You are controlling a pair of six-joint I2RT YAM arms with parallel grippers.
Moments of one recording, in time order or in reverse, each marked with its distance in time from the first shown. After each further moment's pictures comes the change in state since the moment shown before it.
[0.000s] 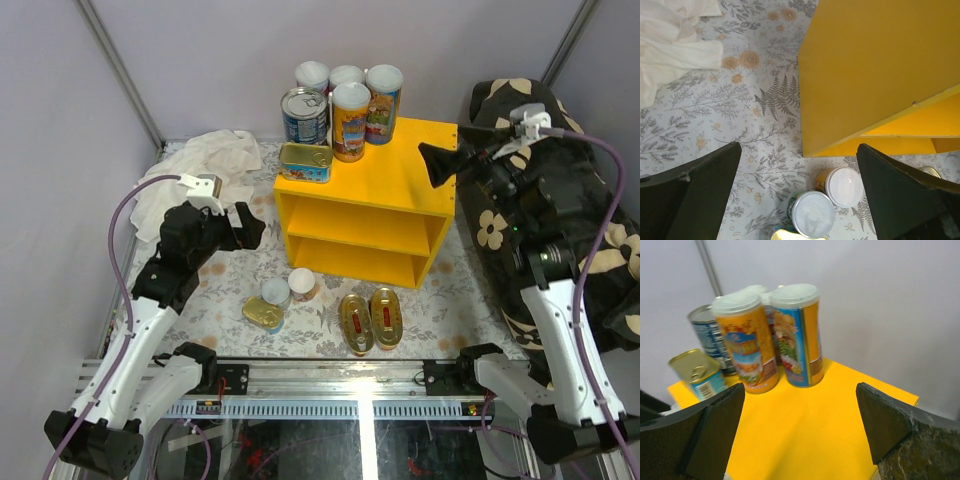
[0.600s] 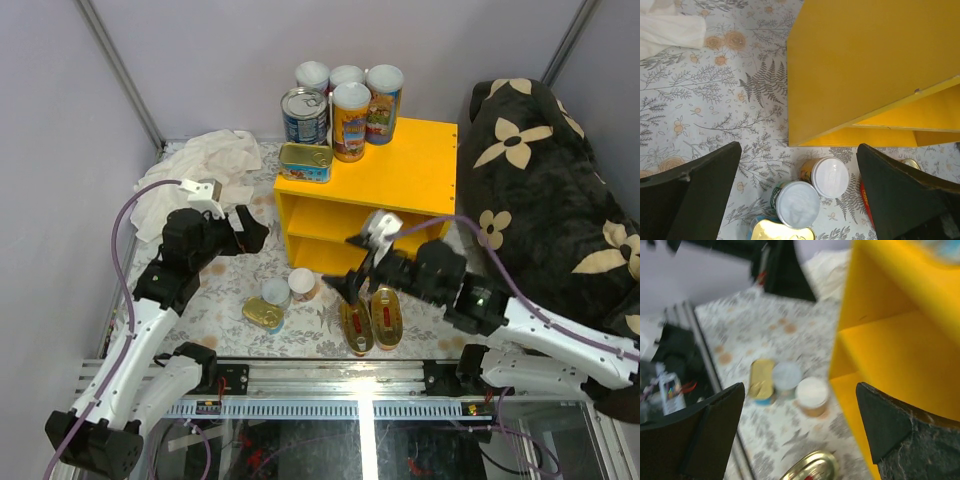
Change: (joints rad) left arm 0.000 0.000 -0.028 -0.024 0.048 -0.096; right arm 0.827 -0.084 -0.296 -0.098 0.330 -0.165
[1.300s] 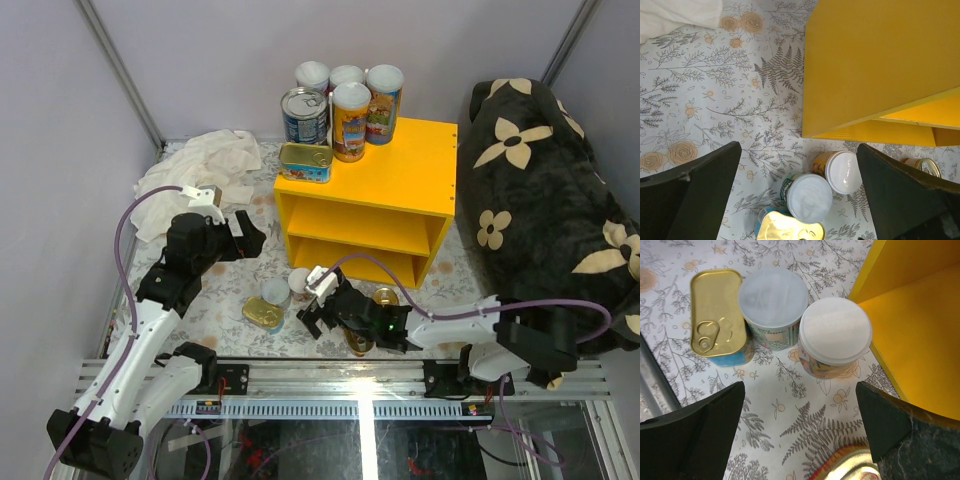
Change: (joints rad) left arm 0.000 -0.014 -0.045 -0.026 -0.069 -0.003; right arm 0.274 0.516 -0.355 0.537 0.346 0.064
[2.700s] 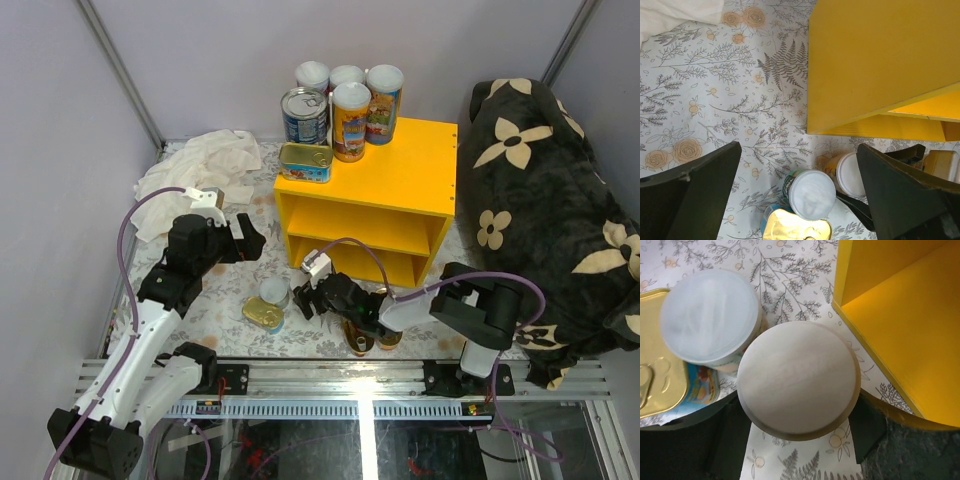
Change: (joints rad) left arm 0.000 0.000 -0.015 -0.004 0.010 0.031; right arm -0.145 0.375 0.073 0.293 -0.076 0.121
